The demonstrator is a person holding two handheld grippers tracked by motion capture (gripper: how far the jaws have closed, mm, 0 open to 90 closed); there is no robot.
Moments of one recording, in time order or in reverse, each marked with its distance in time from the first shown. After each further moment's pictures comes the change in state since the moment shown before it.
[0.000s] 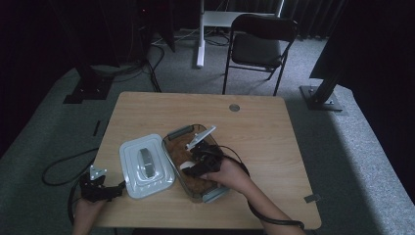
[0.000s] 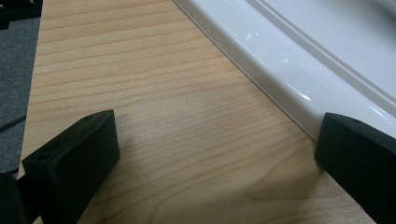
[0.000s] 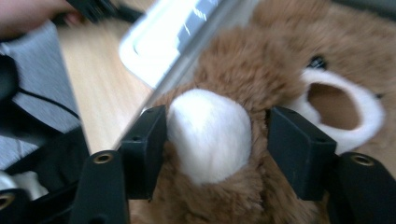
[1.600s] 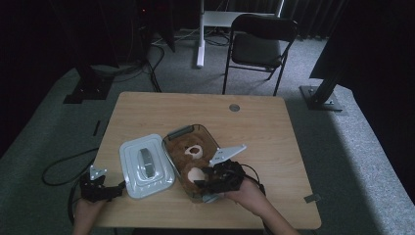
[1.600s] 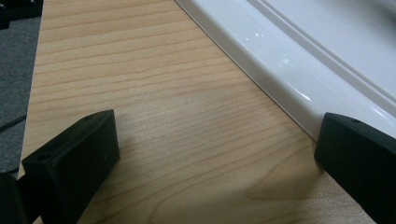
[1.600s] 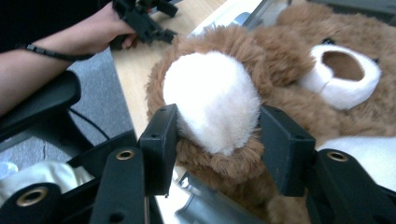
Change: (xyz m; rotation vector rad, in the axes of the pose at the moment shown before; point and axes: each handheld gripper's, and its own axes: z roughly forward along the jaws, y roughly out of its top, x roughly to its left) left arm 0.000 0.000 0.000 0.002 0.002 0.001; right arm 0.028 -0.056 -0.045 -0.184 0.049 0.011
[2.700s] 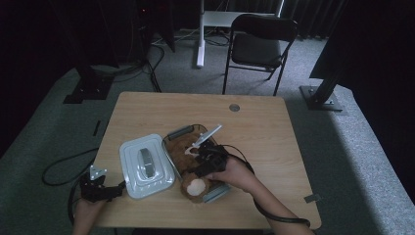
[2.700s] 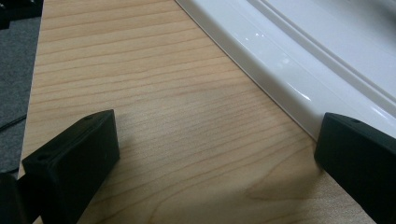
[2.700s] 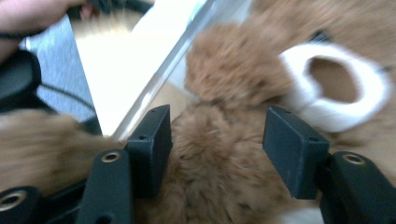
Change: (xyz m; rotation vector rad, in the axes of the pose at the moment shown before) left arm 0.000 0.000 0.000 -0.003 -0.001 -0.002; right arm -0.038 0.041 0.042 0.202 -0.004 0.030
